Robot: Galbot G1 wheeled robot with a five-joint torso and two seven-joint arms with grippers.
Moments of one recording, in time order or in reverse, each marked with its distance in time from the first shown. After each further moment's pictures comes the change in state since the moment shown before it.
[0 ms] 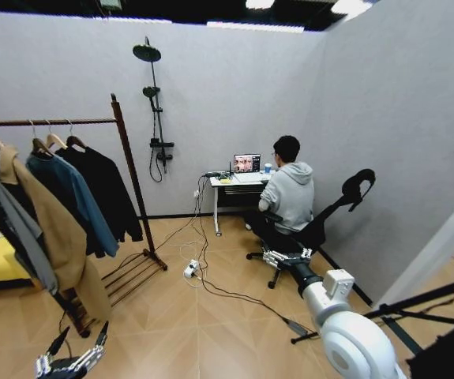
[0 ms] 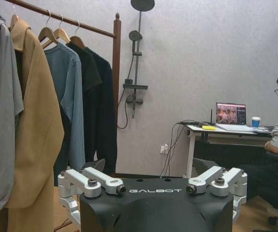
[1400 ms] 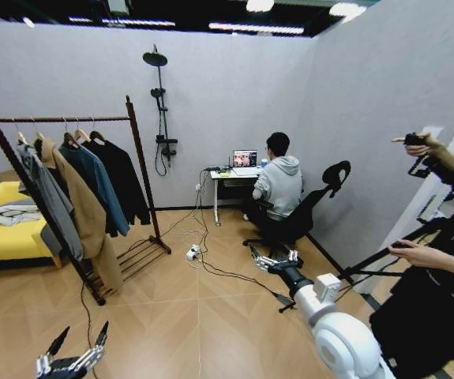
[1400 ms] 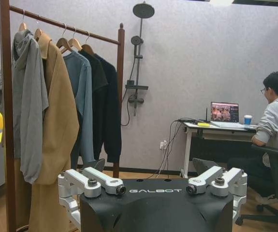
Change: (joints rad) left arm 0.000 0.000 0.000 0.000 0.000 0.000 0.000; right arm -0.034 0.034 0.003 -0.080 -0.077 0.101 -0.212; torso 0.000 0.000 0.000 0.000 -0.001
